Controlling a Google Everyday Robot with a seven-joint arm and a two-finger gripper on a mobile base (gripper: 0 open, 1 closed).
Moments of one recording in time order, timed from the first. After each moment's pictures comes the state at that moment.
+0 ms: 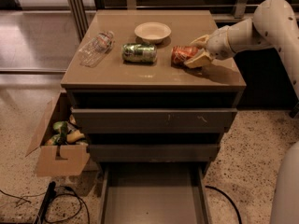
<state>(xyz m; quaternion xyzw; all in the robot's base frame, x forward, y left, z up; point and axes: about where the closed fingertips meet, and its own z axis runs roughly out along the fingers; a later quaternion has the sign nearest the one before) 0.747 -0.169 0.837 -0.59 0.67 0.12 0.43</state>
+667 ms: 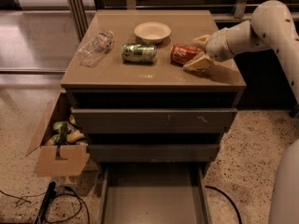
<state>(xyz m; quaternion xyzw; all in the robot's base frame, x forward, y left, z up) 0.747 -0.168 0.837 -0.59 0.67 0.12 0.43</state>
